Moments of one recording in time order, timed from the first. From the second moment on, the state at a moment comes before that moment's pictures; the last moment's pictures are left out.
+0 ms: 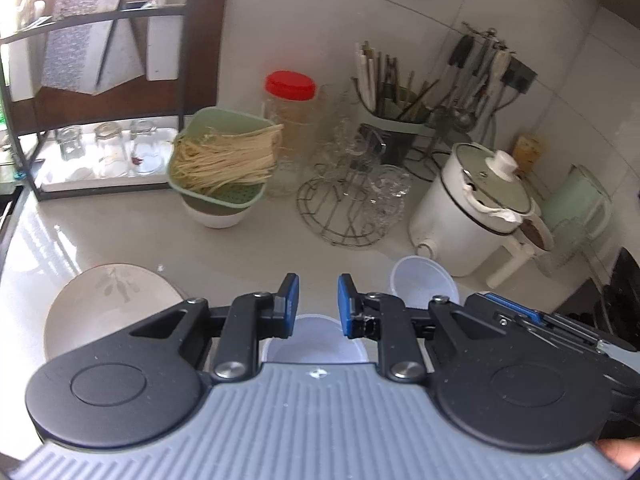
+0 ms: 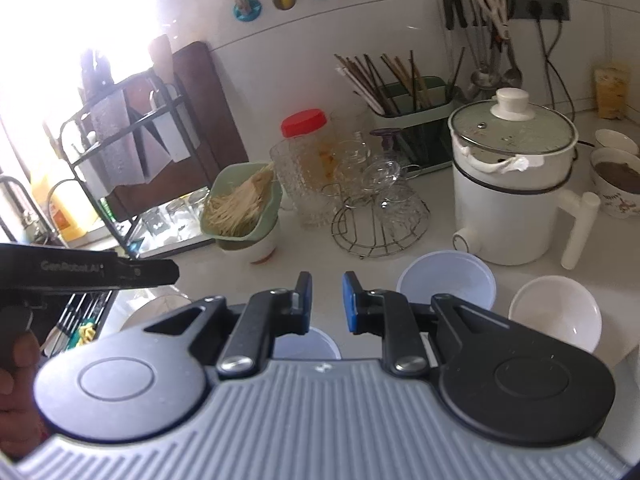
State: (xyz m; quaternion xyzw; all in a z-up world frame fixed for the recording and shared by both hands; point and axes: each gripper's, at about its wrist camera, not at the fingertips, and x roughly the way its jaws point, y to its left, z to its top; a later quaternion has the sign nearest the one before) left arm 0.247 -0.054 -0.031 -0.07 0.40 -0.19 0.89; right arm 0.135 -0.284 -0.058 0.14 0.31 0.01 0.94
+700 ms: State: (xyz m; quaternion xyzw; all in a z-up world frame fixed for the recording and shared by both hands) left arm 0.251 -0.042 -0.049 -0.04 0.43 -0.30 0.85; right arm 0.101 -0.250 -0.067 0.16 0.32 -0.10 0.93
